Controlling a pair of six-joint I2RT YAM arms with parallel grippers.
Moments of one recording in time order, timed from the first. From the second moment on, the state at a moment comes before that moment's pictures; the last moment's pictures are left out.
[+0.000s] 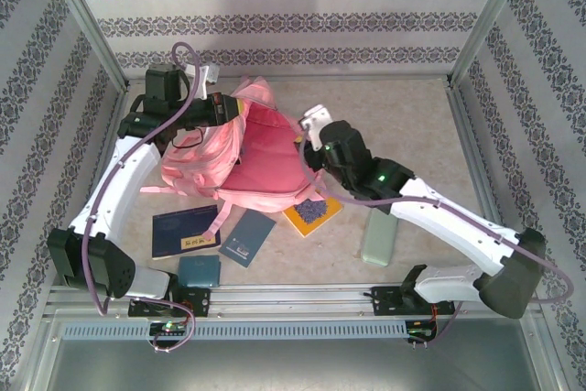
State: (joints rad) left arm -0.14 1.40 1.40 -0.52 0.69 -0.39; right arm 0.81 1.25 1.15 -0.38 0.35 0.05
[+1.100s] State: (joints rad) left arm -0.14 1.32 1.29 -0.44 0.63 -0.44; right arm 0.37 1.21 0.68 -0.86 0.12 0.81
